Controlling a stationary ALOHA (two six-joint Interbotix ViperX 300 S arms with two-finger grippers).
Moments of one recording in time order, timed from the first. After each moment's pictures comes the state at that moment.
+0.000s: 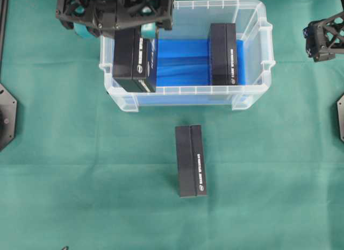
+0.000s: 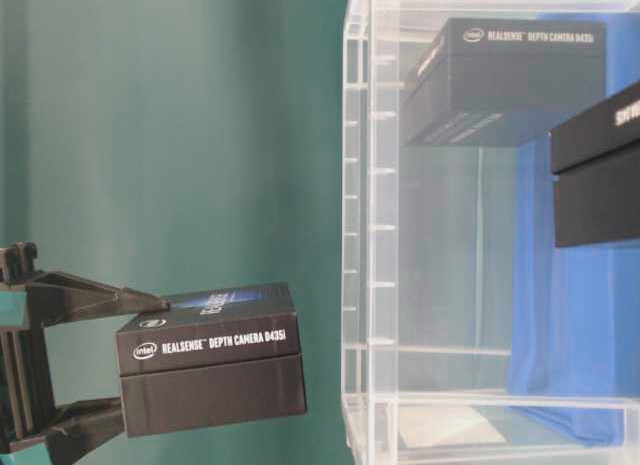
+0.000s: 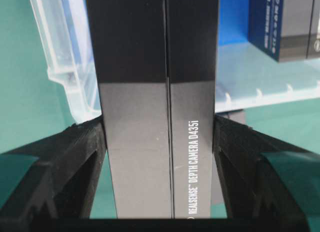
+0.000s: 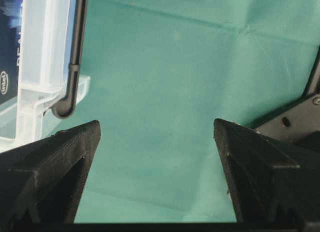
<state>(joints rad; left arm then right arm) 0.18 0.05 -0.29 0.08 1.57 -1.31 -0.27 -0.58 0.52 -0.19 1.38 1.28</state>
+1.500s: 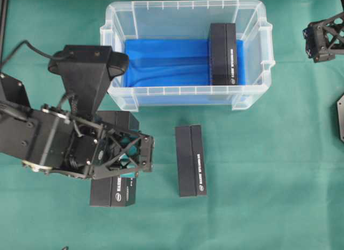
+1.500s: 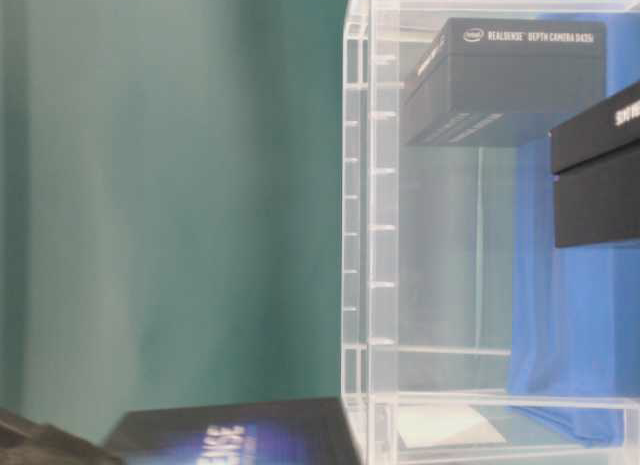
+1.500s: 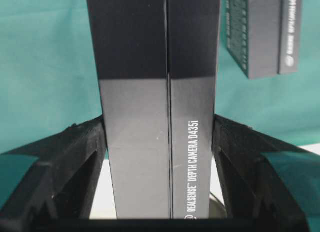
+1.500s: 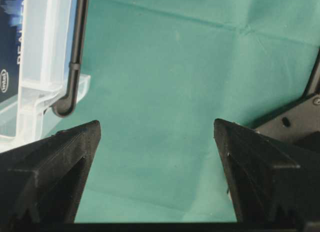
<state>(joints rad) -0.30 0.01 -0.17 0.10 1.59 -1.82 -0.26 -0.58 0.52 -0.19 1.39 1.28</state>
